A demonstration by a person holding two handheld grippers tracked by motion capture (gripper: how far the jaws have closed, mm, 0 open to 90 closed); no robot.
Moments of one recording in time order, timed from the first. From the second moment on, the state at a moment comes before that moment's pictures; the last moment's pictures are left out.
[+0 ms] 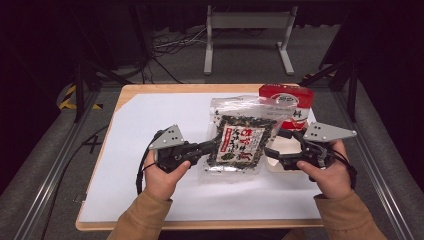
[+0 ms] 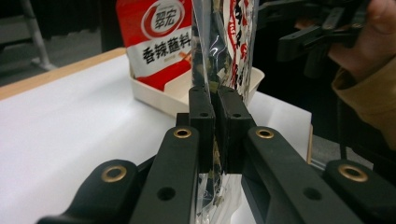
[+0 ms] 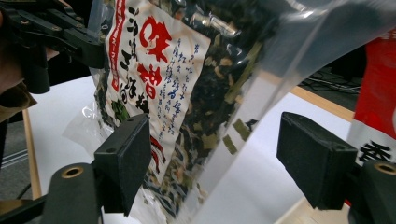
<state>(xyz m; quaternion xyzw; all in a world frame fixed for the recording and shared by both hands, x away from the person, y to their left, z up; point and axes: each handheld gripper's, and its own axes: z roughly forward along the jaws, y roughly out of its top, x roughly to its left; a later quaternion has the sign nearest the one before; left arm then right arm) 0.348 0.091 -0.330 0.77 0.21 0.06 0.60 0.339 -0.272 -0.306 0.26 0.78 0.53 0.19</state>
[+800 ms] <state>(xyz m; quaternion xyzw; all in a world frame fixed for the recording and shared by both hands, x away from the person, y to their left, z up) 0.354 0.089 -0.335 0.77 0.18 0.02 0.62 0.339 -0.265 -0.286 0.19 0.81 0.55 0.06</state>
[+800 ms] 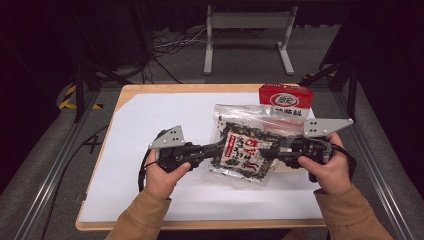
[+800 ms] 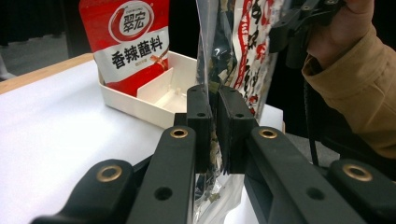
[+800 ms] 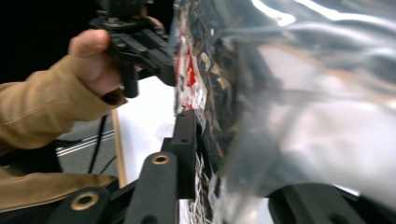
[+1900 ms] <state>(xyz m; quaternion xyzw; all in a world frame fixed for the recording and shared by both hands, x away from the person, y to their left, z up) 0.363 0.130 -0.337 0.80 0.23 0.08 0.55 0.342 -0.303 -0.236 0.19 0.82 0.52 0.14</state>
